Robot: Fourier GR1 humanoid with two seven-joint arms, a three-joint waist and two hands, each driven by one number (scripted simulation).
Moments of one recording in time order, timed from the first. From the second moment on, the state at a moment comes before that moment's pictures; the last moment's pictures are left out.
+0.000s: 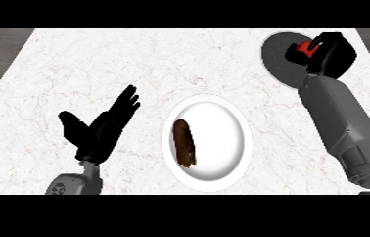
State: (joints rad) left arm -0.10 0.07 -0.12 -1.56 0.21 -0.07 0.24; right arm -0.90 -0.33 -0.13 -0.44 1.01 -0.98 0.47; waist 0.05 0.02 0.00
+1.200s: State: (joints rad) left arm -0.11 0.07 -0.13 -1.54 0.20 -0.08 0.23; right arm -0.89 -0.41 -0.51 -0.35 0.57 -0.81 -0.03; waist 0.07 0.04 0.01
